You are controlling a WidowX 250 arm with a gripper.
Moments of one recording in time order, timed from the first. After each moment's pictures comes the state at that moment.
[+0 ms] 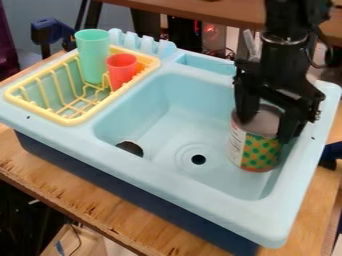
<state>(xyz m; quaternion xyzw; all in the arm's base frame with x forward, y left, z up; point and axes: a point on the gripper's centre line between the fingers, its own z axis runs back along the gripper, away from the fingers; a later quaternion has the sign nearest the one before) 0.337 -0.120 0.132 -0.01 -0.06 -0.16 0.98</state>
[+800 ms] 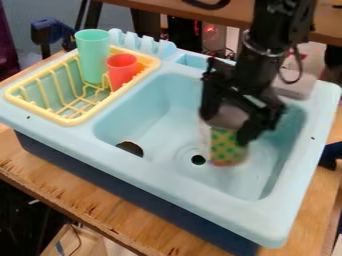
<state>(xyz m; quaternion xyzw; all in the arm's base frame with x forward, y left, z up) 0.325 -0.071 0.123 0.13 0.00 -0.10 0.99</state>
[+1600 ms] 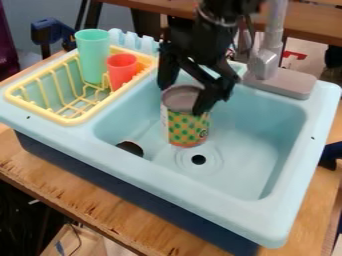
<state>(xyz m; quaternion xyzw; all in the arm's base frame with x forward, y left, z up) 0.324 -0.020 0.148 0.16 -0.01 -0.05 0.99</state>
